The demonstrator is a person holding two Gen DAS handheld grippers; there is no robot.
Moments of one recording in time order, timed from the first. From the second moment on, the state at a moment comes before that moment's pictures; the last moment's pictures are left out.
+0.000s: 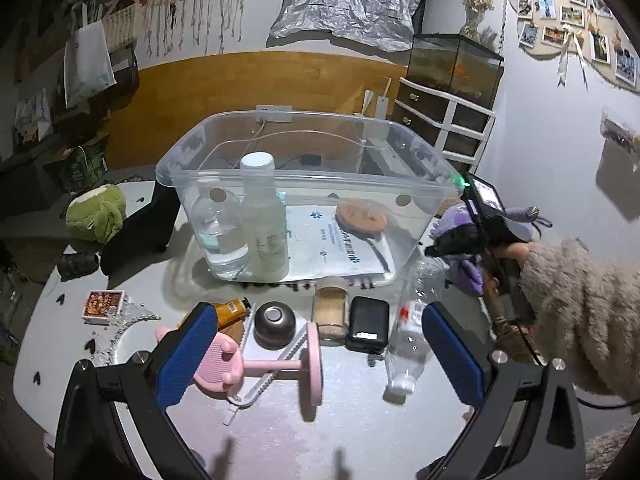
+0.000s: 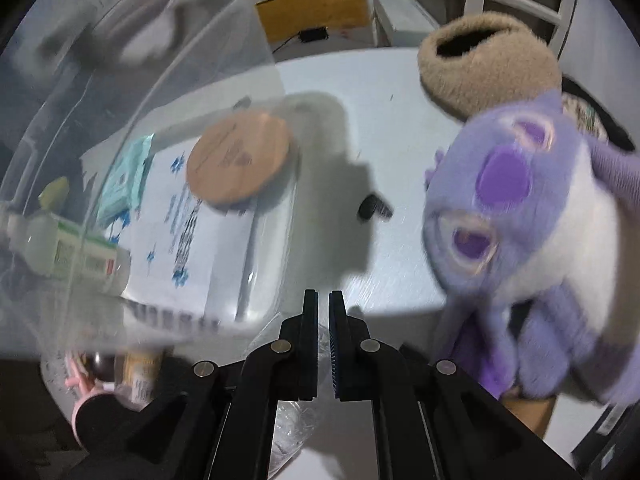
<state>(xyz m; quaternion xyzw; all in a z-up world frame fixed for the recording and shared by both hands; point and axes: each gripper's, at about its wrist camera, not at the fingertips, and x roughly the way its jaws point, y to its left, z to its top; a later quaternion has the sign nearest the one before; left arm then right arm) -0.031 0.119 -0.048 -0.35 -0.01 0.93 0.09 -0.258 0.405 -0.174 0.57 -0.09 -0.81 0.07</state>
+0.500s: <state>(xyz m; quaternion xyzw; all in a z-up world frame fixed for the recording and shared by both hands) -0.038 0.158 -0.108 -0.45 0.04 0.87 0.21 -0.134 0.406 -0.174 0.56 -0.14 -0.82 0.04</state>
